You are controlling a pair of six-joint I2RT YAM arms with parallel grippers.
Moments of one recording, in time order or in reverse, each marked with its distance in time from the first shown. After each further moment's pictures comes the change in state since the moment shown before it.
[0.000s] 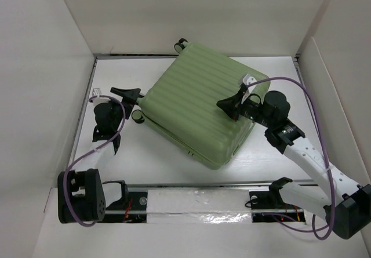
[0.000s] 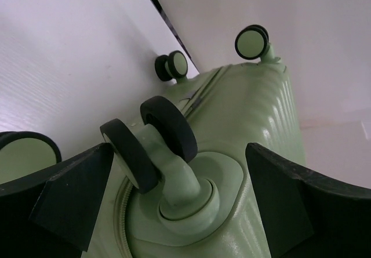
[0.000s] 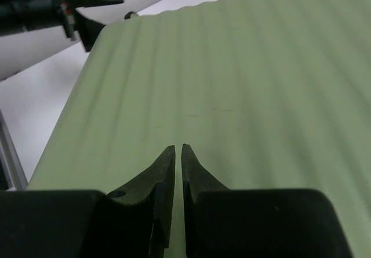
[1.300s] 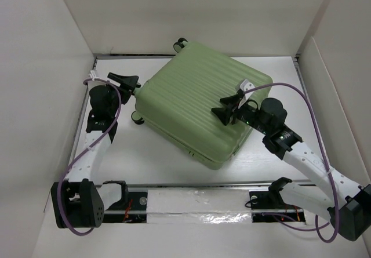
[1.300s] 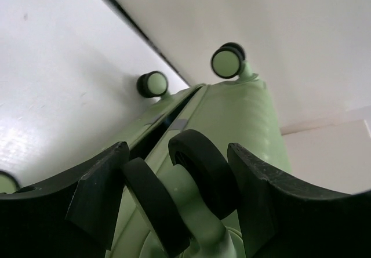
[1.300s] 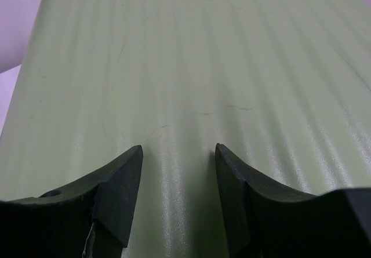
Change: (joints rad) left arm -0.065 -0.026 0.311 -0.304 -0.058 0.077; right arm 0.102 -0.042 -0.072 0.058 0.164 -0.051
